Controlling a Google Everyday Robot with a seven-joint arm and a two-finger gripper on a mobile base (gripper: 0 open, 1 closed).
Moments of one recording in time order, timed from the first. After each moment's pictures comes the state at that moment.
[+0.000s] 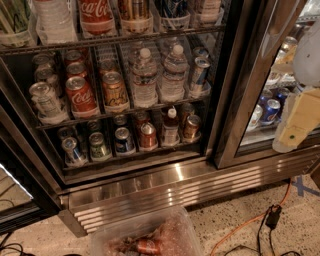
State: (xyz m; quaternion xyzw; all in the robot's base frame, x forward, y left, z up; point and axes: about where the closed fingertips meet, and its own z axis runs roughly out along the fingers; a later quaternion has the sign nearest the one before) arm 0.438 -0.217 0.976 -0.60 0.78 -0.03 0.16
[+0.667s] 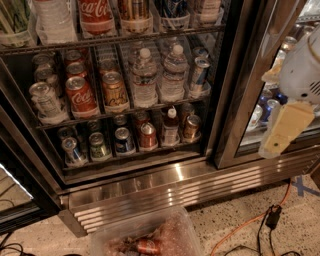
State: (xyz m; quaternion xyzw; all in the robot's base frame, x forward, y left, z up) arm 0.447 -0.207 0.950 -0.60 0.78 -0.03 0.17
